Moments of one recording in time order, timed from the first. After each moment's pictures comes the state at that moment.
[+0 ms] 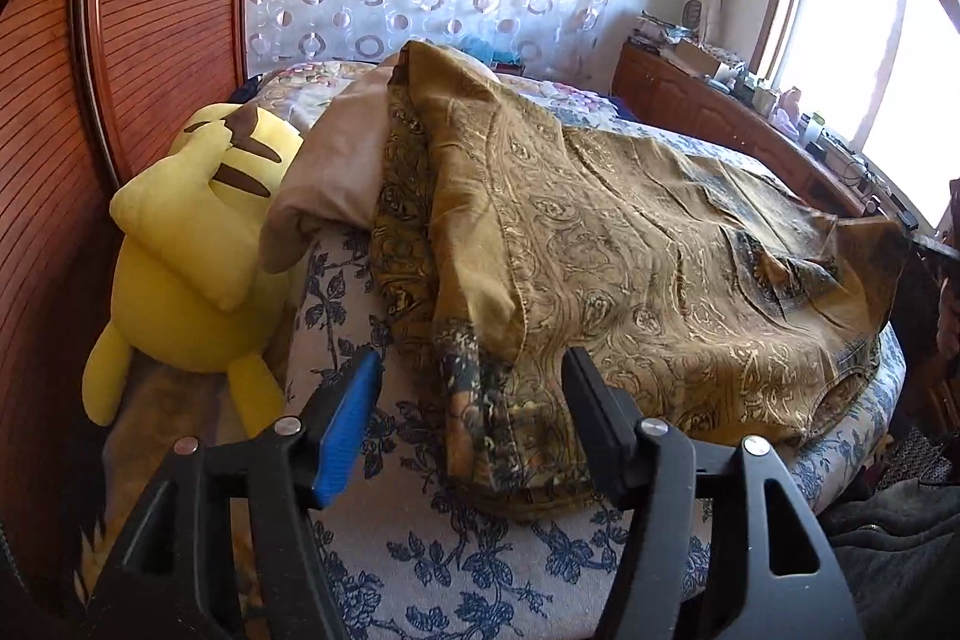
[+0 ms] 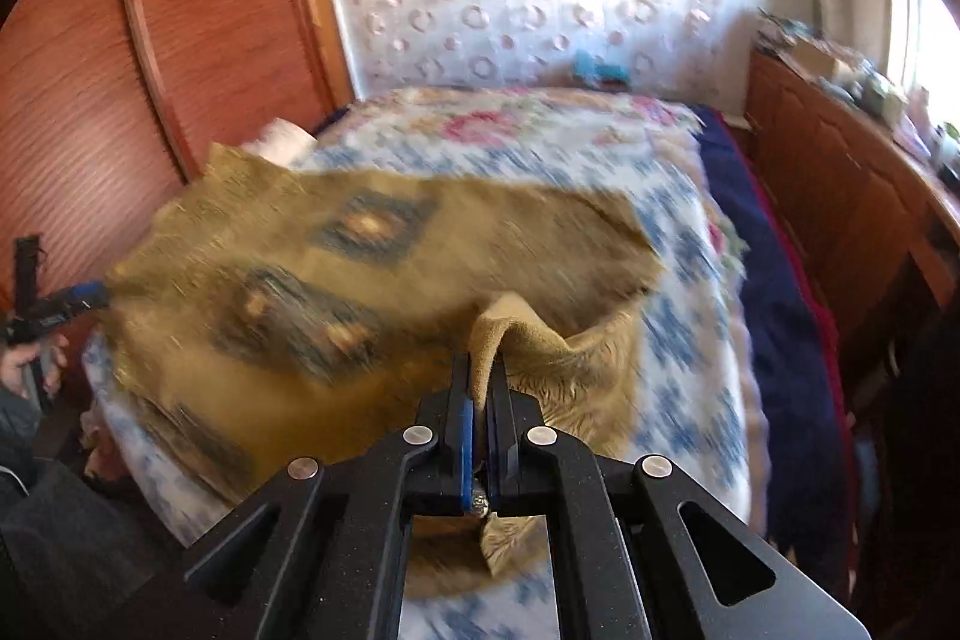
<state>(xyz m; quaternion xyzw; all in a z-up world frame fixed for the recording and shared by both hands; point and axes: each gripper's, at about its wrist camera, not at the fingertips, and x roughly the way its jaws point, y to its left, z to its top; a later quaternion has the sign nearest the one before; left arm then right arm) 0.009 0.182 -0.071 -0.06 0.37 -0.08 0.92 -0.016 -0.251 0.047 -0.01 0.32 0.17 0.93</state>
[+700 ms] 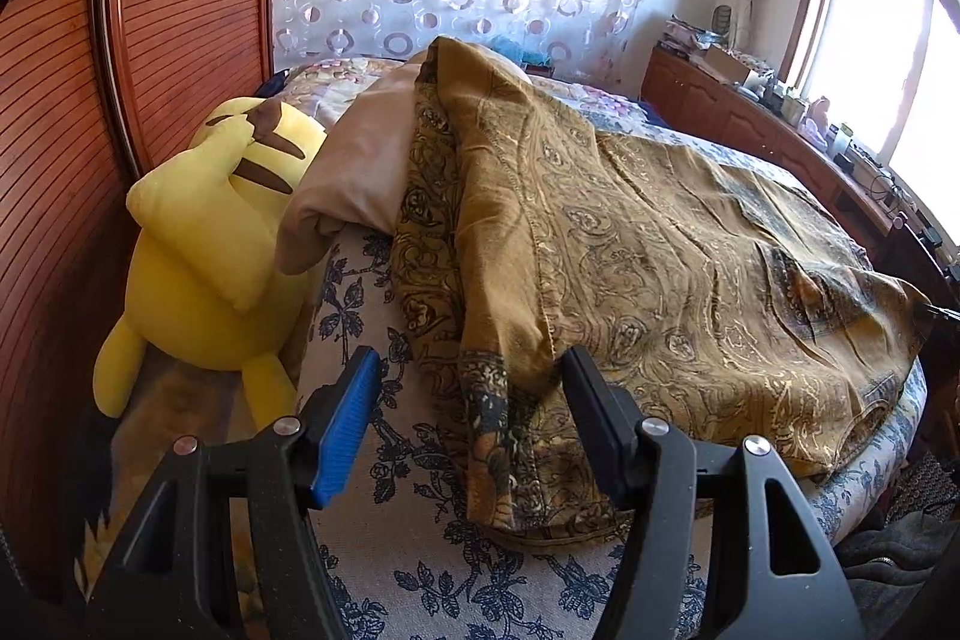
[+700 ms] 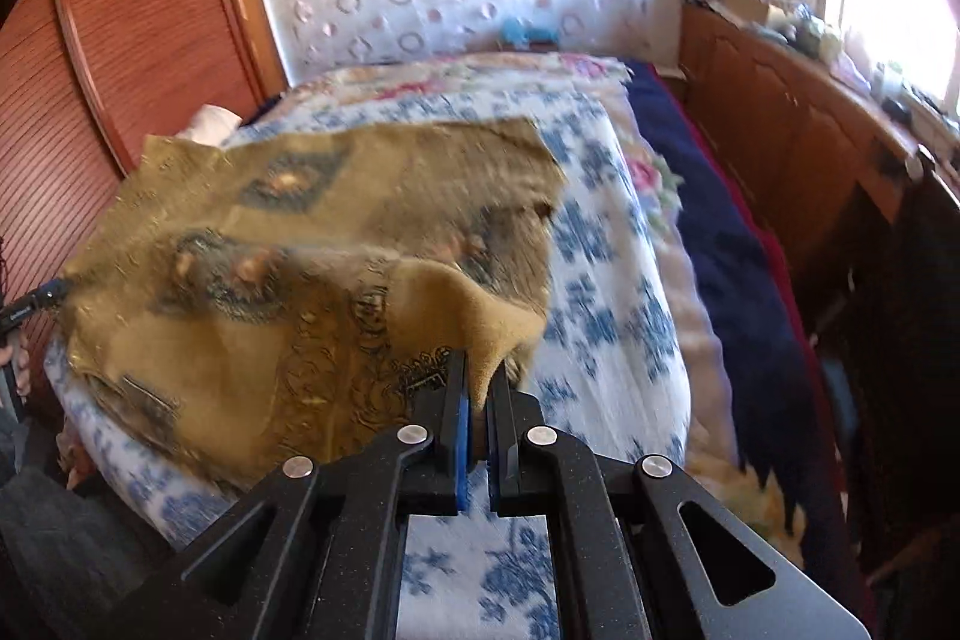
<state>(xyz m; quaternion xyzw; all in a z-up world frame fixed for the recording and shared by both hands) 0.020 0.182 -0.076 -0.06 0.38 -0.04 0.92 -0.041 -0.279 0.006 0.02 0.37 0.08 0.92</state>
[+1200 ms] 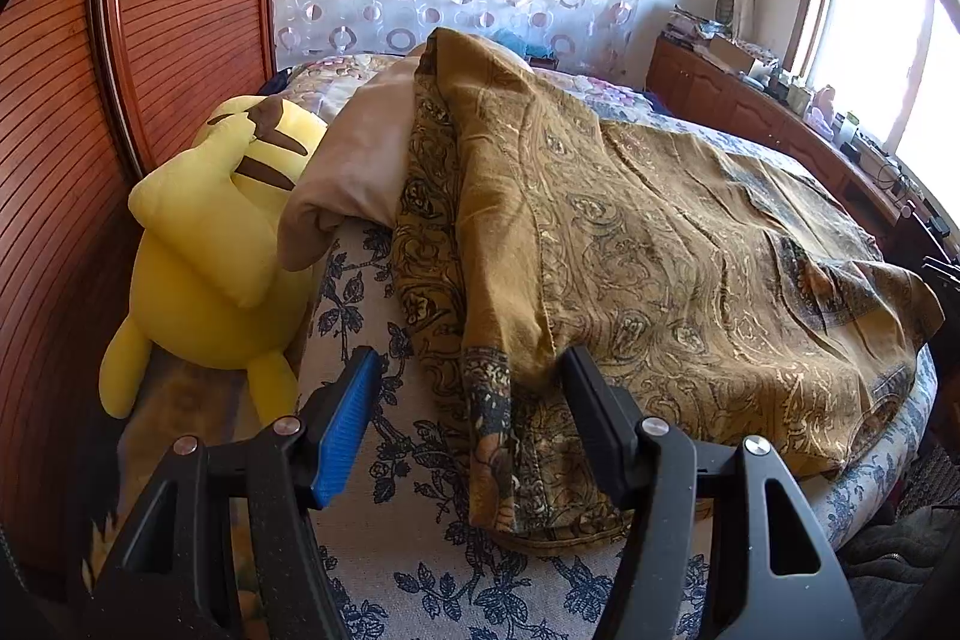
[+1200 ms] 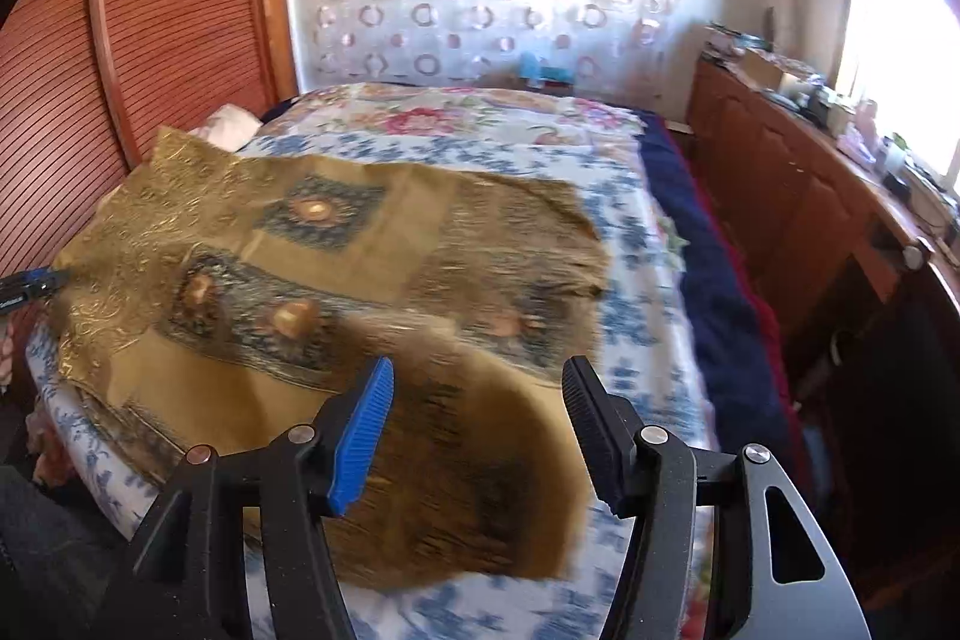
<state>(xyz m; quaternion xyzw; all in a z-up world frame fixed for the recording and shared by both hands) 0.021 0.176 -0.079 -0.05 0.38 -0.04 0.92 -0.047 -0.222 0.024 -0.04 0.33 0.09 0.94</state>
